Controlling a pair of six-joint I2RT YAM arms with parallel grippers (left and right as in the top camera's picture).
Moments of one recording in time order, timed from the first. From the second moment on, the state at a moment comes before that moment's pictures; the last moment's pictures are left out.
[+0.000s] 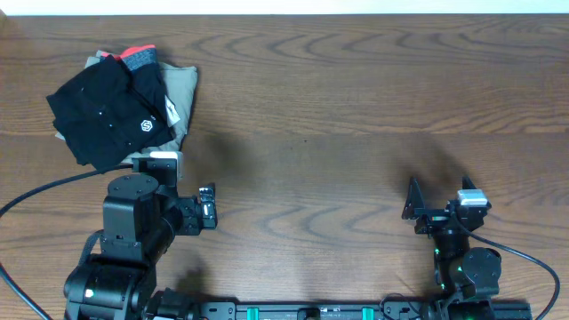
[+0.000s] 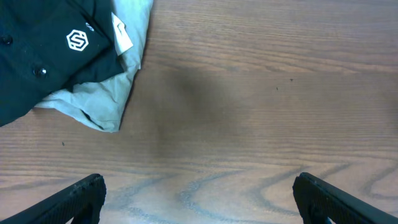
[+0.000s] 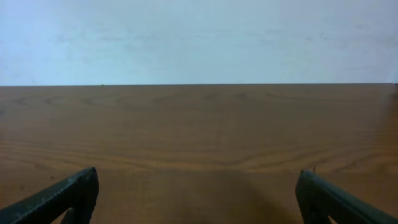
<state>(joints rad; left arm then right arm) -0.17 0.70 0.90 -0.97 0.02 -0.17 0.09 0.01 0.01 -0.07 0.06 0.08</state>
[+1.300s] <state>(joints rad) -0.09 0.44 0.75 -1.00 -0.01 -0.12 0.09 0.01 0.01 -0.07 0.06 0.07</state>
